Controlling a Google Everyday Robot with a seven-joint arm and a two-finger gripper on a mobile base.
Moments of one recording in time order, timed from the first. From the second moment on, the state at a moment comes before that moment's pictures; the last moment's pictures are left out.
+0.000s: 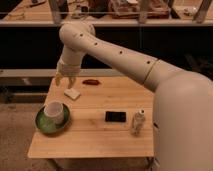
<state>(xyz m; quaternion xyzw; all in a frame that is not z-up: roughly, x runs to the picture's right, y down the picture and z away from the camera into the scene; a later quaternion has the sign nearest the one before) -0.193 -0.032 0.658 -0.11 -0.38 -0.59 0.71</state>
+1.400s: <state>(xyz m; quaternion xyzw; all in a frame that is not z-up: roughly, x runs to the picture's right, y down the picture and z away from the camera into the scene) -0.194 -0.012 0.632 -0.11 -0.38 -0.60 0.70</state>
